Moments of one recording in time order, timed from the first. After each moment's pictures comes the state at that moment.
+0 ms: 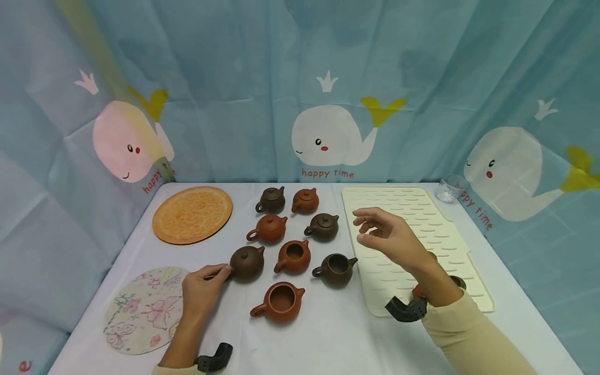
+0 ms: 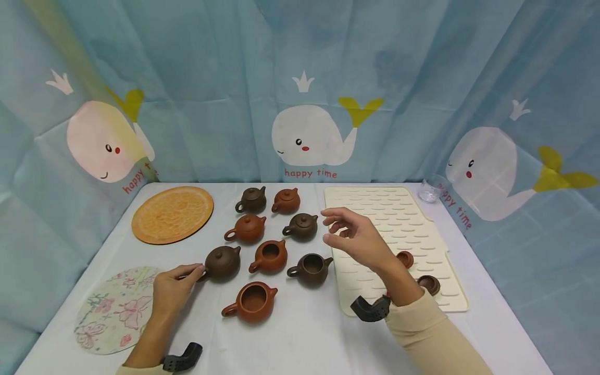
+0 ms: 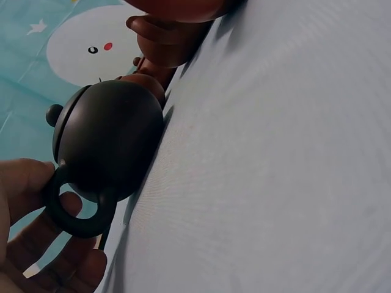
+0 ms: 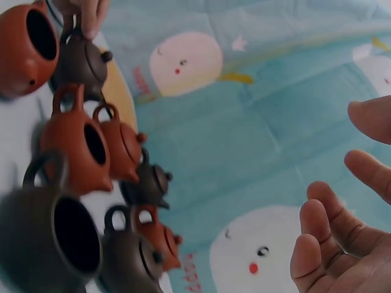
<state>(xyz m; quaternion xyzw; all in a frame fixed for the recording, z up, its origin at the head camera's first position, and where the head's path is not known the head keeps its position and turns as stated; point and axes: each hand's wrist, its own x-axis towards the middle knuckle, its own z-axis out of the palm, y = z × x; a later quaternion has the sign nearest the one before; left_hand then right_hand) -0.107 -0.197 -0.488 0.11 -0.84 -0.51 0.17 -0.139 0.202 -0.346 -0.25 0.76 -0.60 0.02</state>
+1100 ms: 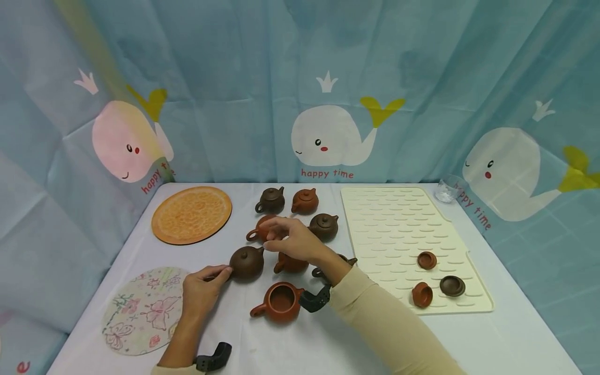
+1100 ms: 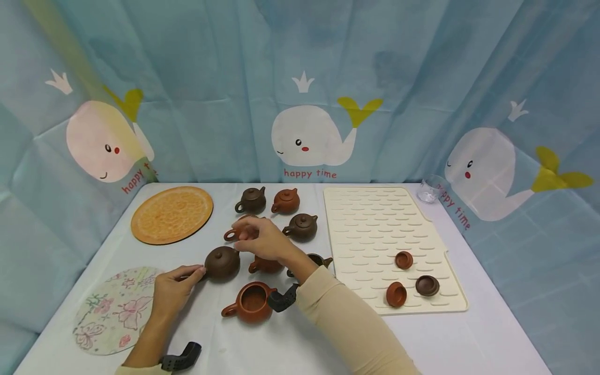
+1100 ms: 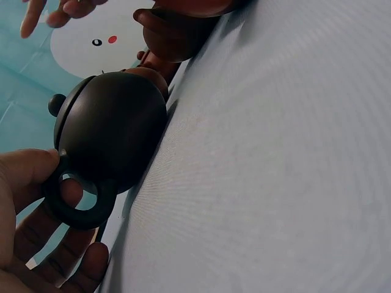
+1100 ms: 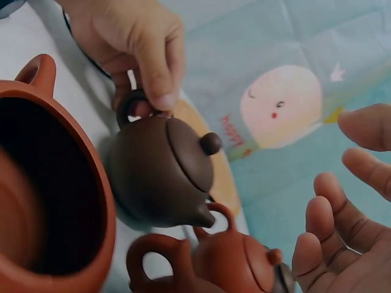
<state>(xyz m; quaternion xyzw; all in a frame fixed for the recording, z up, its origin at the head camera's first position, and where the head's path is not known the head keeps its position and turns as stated) -0.109 -0.200 -0.495 0.09 -0.83 -0.53 0.17 -0.187 0.039 -0.392 -0.29 0.77 -0.55 0.13</state>
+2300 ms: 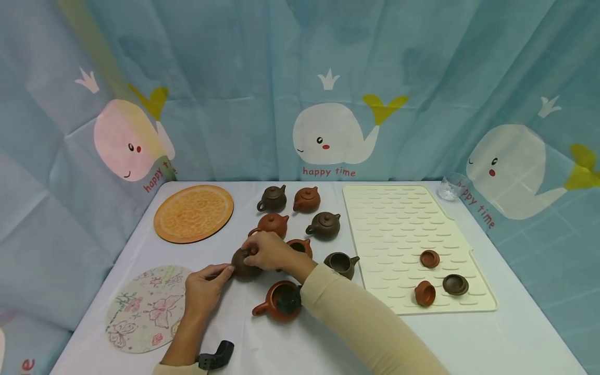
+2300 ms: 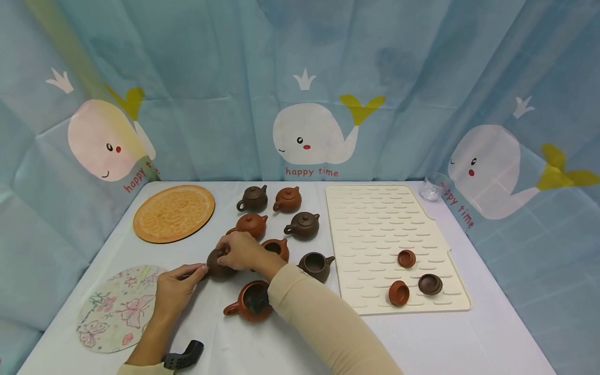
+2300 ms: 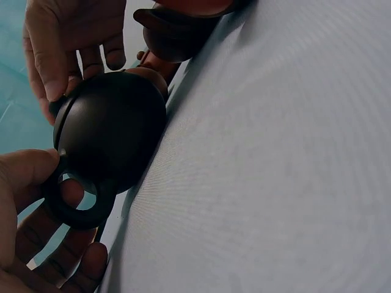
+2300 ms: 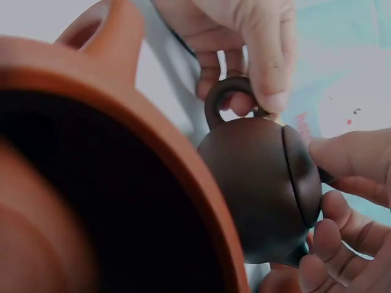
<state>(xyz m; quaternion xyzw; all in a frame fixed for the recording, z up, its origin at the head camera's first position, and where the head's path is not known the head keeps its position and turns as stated) -0.110 -0.201 -0.497 0.06 -0.82 -0.54 0.19 -0.194 -0.024 -0.422 -0.31 0.89 -0.32 0.14</state>
